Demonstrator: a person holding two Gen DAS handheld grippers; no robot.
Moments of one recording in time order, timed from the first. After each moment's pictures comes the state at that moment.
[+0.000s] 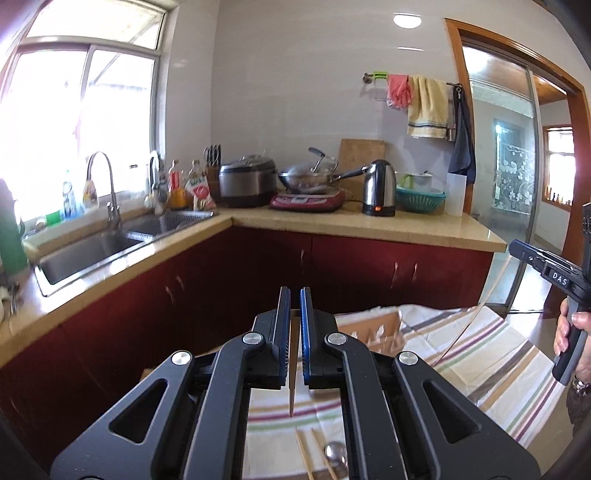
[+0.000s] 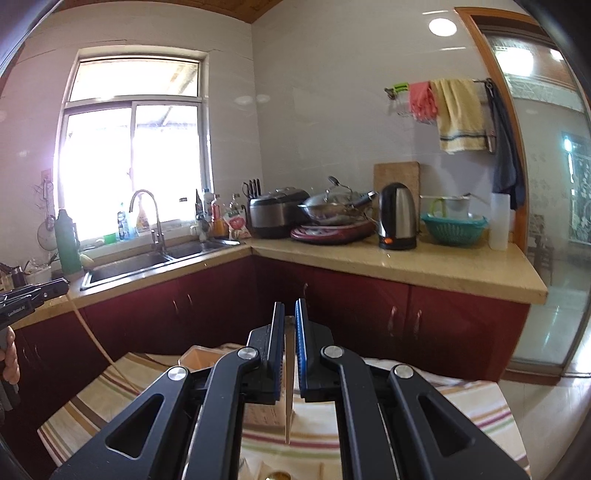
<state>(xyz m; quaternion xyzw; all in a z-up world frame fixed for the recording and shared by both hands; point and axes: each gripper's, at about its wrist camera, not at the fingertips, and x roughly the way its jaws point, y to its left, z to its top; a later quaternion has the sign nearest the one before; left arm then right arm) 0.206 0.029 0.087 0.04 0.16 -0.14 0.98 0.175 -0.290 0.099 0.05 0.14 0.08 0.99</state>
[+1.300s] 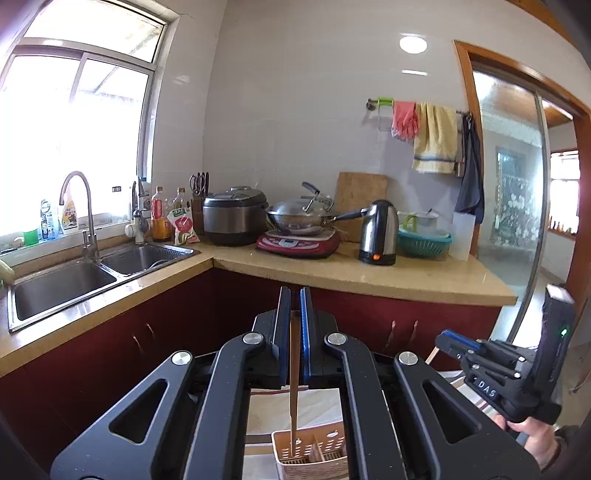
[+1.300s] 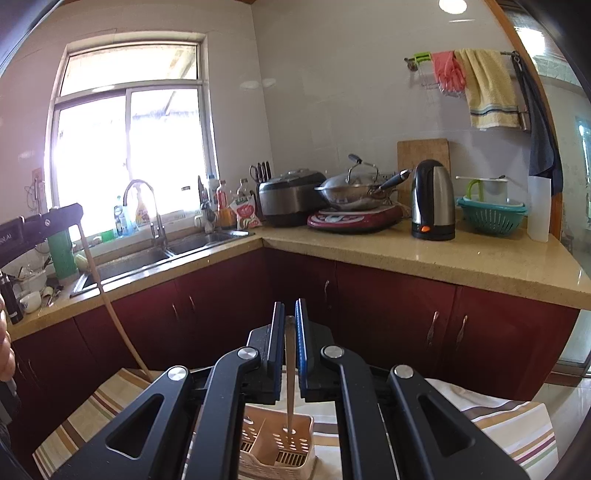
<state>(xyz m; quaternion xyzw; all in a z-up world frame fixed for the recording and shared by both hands) 0.317 -0.039 0.121 0.01 0.12 -0.14 0.98 0.295 -0.257 0.071 0.06 0.18 0.10 0.98</state>
